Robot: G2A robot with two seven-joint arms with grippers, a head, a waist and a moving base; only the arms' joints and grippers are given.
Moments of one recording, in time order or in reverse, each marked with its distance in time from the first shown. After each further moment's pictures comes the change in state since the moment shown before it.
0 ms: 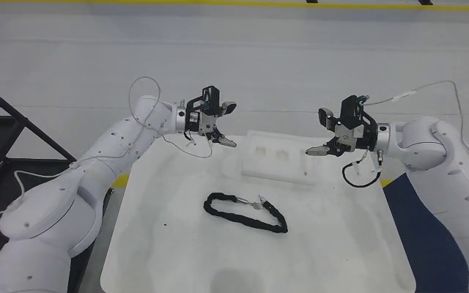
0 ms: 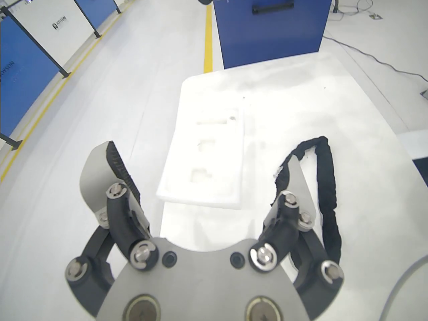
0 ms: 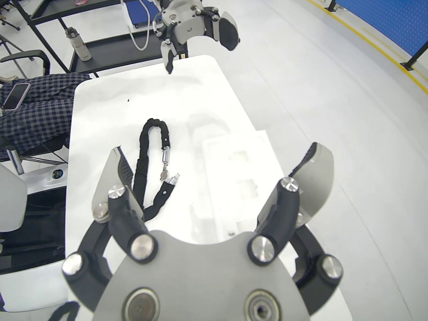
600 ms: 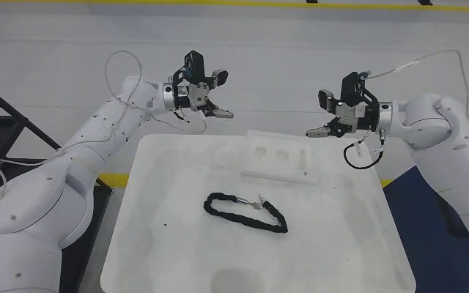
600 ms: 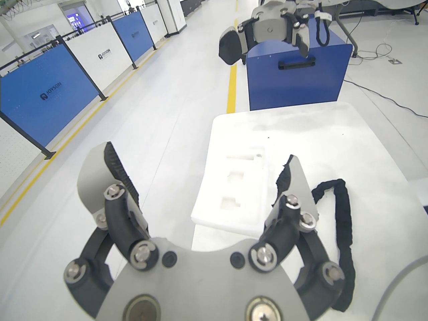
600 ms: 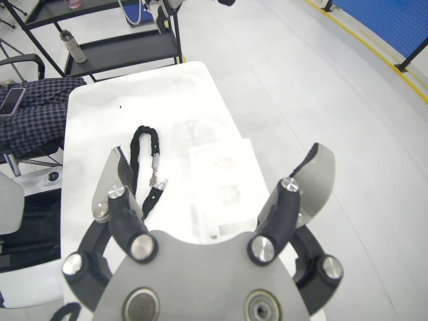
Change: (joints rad) left arm -0.089 0.013 0.028 0.004 -0.227 0.000 -0.088; right arm 0.180 -0.001 -0.155 0.097 0.094 0.000 -0.009
